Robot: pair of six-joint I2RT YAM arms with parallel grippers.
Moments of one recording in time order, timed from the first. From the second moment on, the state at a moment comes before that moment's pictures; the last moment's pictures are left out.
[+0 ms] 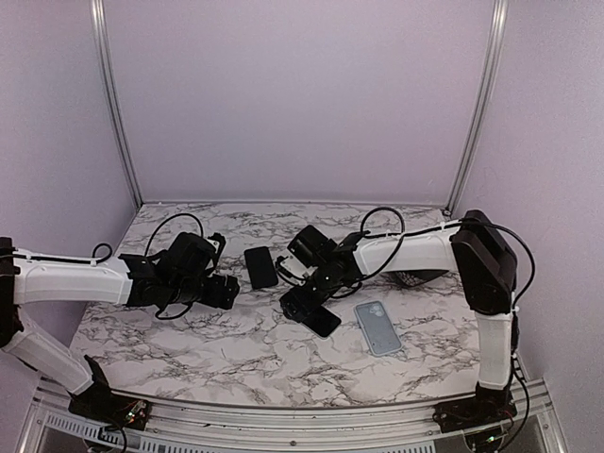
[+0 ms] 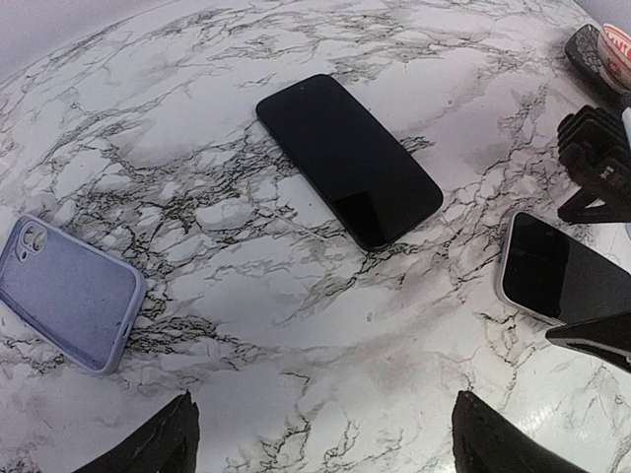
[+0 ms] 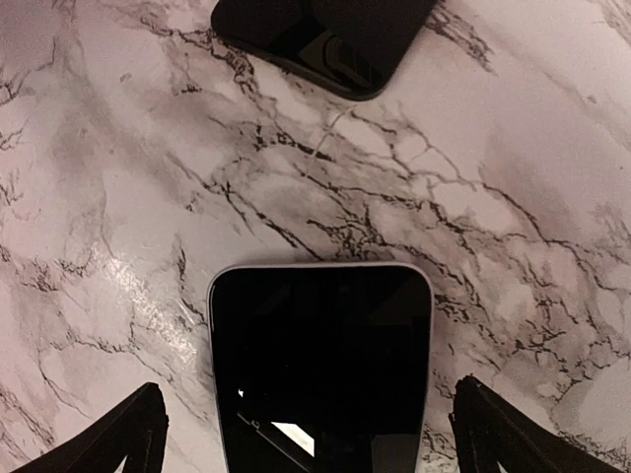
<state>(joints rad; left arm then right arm) -0.81 1.40 0.77 -0.20 -0.30 -0.38 0.90 2.05 1.46 -0.50 -0.01 0.10</state>
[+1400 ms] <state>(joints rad) -0.81 1.45 0.77 -0.20 -0.29 -0.38 0.93 2.20 1.72 -0.94 0.02 0.11</state>
